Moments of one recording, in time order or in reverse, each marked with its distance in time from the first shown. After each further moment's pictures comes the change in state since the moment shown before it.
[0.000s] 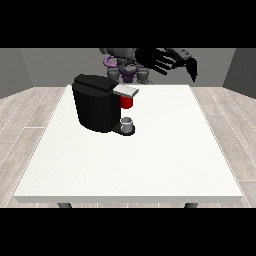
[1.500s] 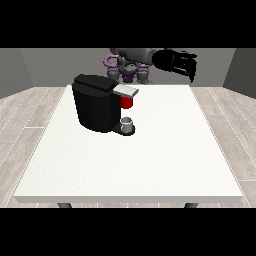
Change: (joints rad) left arm -0.054 -0.016 -0.056 -0.057 0.022 -0.023 0.048; right arm -0.148 0.047 -0.073 0.150 -0.013 -0.004 -0.151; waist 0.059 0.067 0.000
